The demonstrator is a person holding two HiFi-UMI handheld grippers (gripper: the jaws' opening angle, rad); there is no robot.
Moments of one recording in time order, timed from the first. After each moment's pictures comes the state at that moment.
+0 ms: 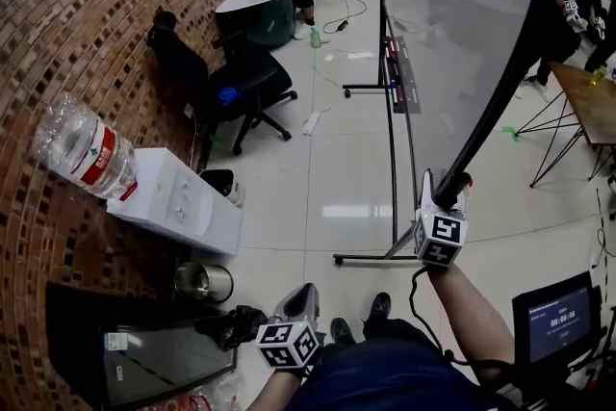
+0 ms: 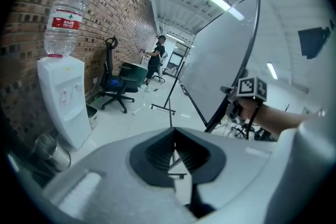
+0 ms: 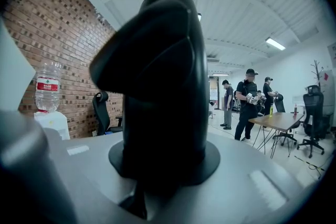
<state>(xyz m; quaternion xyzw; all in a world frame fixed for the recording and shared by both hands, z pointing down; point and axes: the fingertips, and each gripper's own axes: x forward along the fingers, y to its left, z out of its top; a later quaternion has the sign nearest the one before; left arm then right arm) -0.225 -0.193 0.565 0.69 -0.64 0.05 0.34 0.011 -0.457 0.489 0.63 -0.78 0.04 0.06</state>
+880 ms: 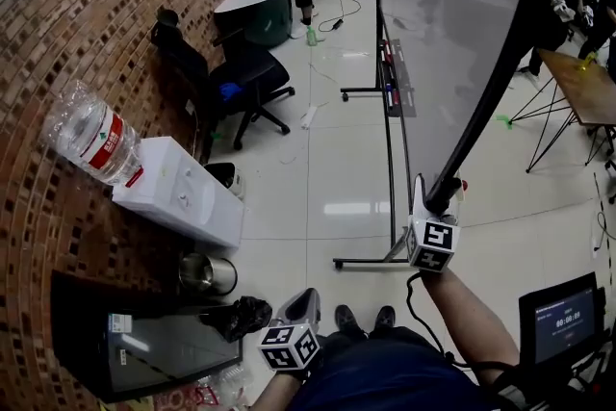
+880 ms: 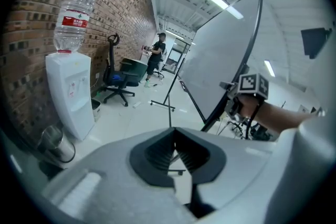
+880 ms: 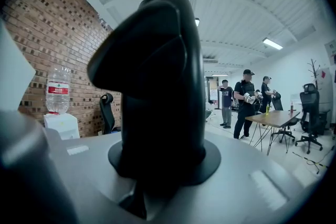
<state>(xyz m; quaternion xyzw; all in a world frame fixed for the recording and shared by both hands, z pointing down) -0.221 -0.113 0.571 0.70 -0.62 0.07 0.36 0.002 -0.368 0.487 0.63 -0.78 0.04 0.06</state>
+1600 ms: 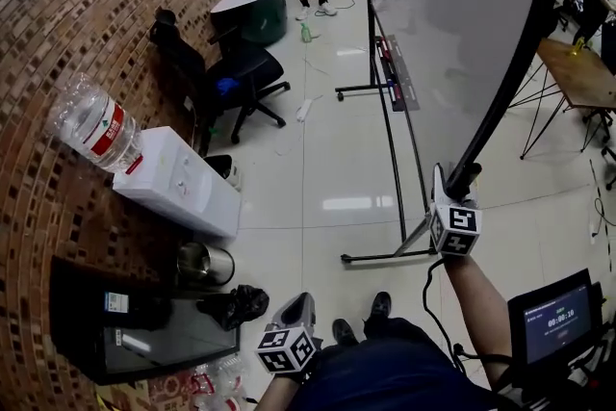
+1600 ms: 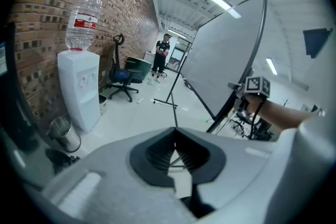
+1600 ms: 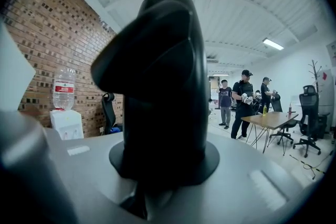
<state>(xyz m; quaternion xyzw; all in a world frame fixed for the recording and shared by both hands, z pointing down) -0.195 -0.040 0.581 0.68 -0.63 0.08 0.36 0.087 -0.333 0.492 0.61 -0.79 0.04 0.06</state>
